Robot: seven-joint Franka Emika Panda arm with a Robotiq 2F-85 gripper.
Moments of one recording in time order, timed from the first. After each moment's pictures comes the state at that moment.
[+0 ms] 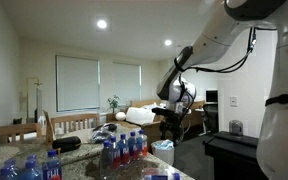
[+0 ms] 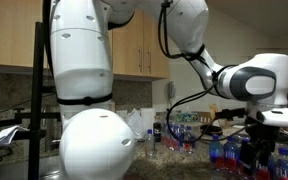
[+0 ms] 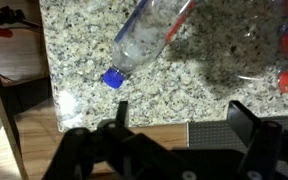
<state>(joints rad) -0.15 -0.12 -0.28 -2.46 0.23 2.35 1.20</state>
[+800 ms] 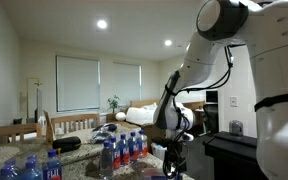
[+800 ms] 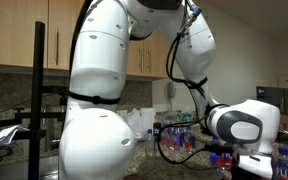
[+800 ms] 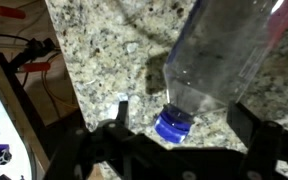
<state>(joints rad) -0.15 0.12 -0.21 -2.57 0.31 2.50 1.37</state>
